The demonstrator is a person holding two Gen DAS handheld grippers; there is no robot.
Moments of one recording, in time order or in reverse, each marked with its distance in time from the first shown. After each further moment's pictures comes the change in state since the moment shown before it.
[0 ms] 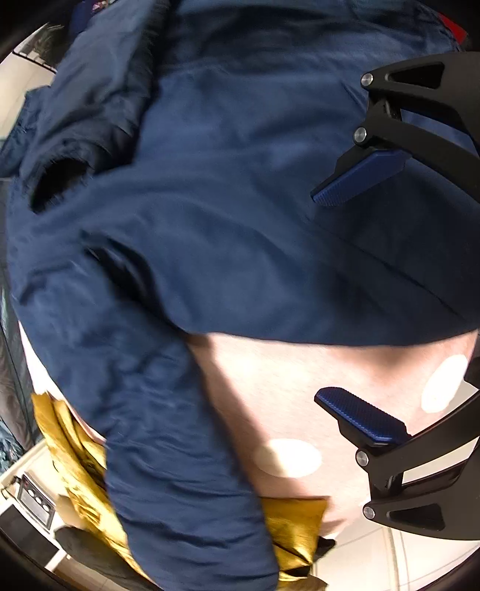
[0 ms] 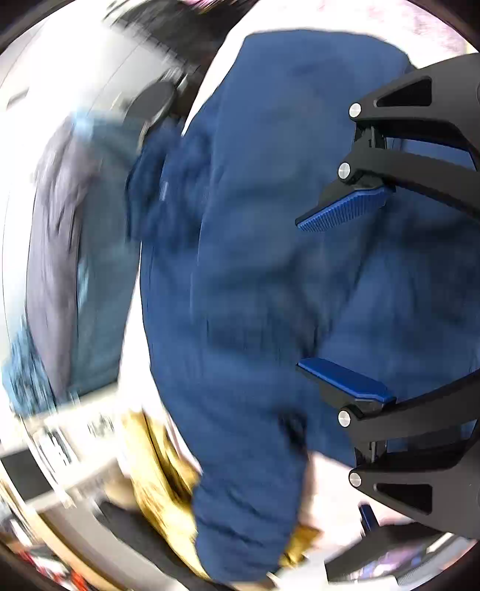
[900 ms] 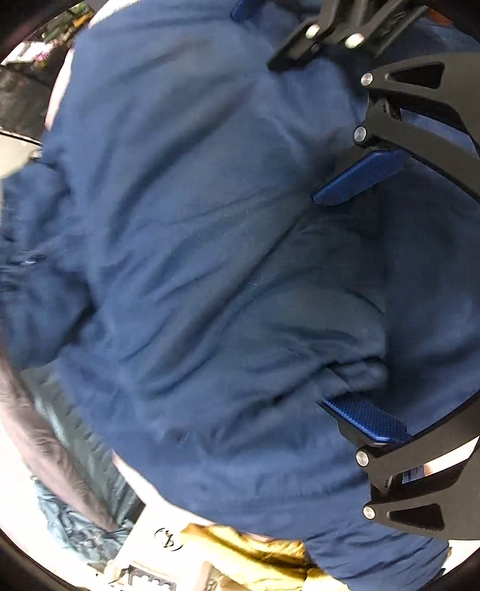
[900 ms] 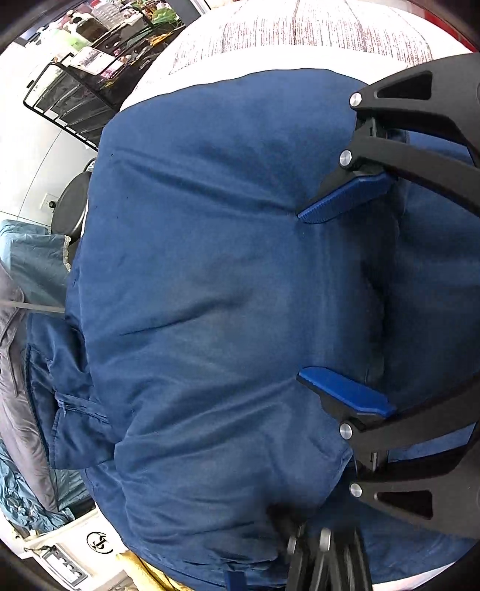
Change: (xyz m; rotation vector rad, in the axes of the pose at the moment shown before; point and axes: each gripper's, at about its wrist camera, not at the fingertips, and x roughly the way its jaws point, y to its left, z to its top) left arm 0.040 -0.163 0.164 0.250 -0.014 -0.030; right arm 0.063 -0.135 -0.062 0.170 0.154 -0.271
